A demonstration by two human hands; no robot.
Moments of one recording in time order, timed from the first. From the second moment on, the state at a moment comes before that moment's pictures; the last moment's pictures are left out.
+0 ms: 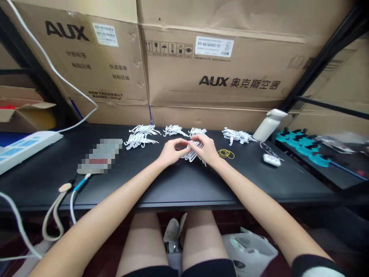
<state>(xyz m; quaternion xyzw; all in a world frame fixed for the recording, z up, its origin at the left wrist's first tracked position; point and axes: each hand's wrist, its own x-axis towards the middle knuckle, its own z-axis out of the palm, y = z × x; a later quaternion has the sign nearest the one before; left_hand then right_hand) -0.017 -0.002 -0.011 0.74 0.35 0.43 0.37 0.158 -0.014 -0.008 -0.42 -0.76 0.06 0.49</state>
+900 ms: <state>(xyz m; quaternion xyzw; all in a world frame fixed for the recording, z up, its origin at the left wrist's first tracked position) -0.023 -0.010 0.007 0.63 0.42 0.37 0.54 0.147 -0.030 0.001 -0.34 -0.79 0.05 0.50</state>
